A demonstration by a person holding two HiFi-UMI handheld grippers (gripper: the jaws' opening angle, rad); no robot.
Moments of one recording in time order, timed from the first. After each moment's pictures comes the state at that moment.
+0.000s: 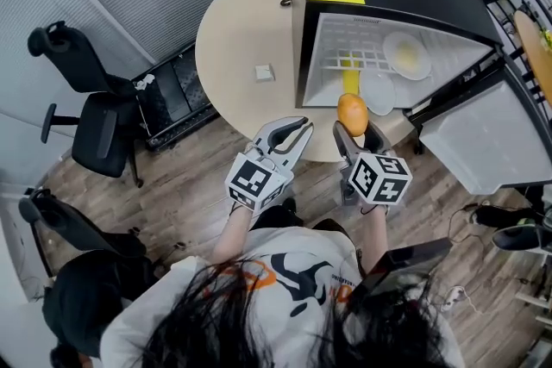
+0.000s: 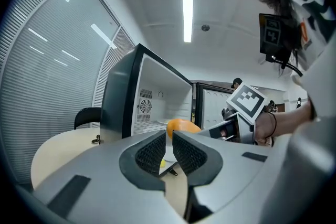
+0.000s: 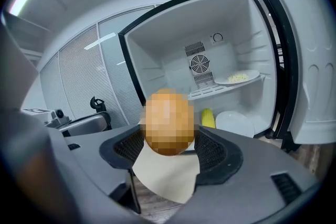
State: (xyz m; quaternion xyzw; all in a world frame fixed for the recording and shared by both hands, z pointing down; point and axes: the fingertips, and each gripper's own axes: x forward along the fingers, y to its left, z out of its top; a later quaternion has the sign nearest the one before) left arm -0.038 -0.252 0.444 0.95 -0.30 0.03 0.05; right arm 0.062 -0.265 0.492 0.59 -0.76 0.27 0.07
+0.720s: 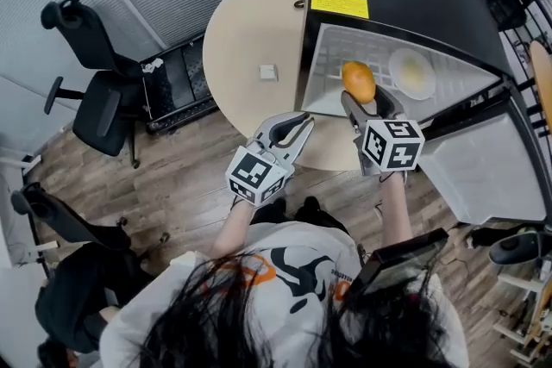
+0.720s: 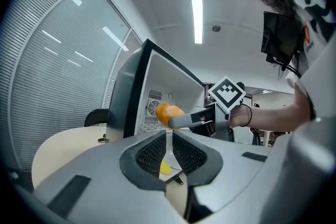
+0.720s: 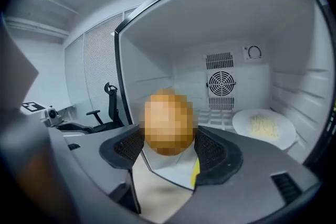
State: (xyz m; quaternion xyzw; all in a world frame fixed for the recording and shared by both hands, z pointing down) left arm -0.021 -0.280 0.443 0.93 -0.35 0.01 0.07; right arm 0.082 -0.357 0.451 0.51 -0.83 0.17 0.15
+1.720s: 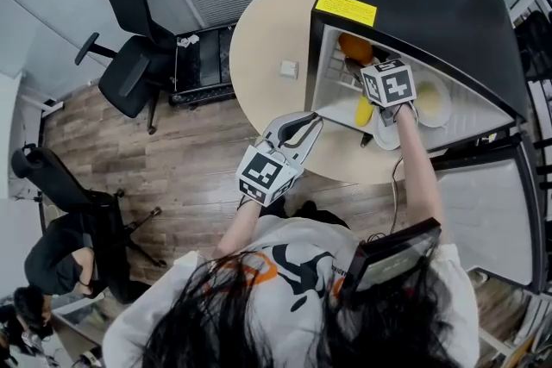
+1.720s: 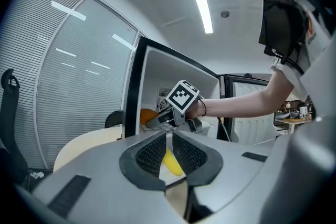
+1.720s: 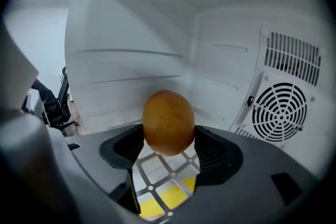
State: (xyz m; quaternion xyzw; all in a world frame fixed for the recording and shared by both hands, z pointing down) left arm -0.002 -0.287 0.442 0.88 -0.46 0.05 0.06; right arm 0.045 -0.488 0.481 0.35 -0.88 0.06 0.31
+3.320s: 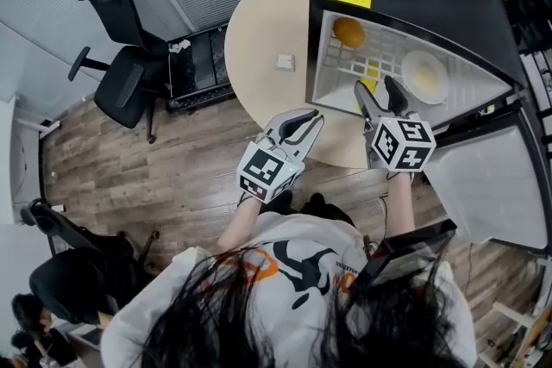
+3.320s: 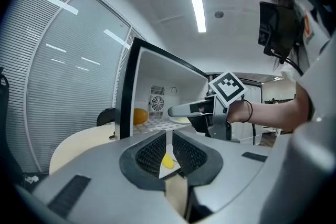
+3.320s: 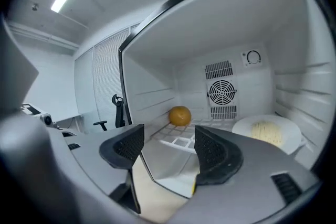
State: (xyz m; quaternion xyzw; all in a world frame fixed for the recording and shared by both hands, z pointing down) left arm -0.004 -0.263 0.443 0.91 -0.41 0.06 0.06; right arm 0.092 -0.359 0.433 0.48 -0.86 0.15 0.08
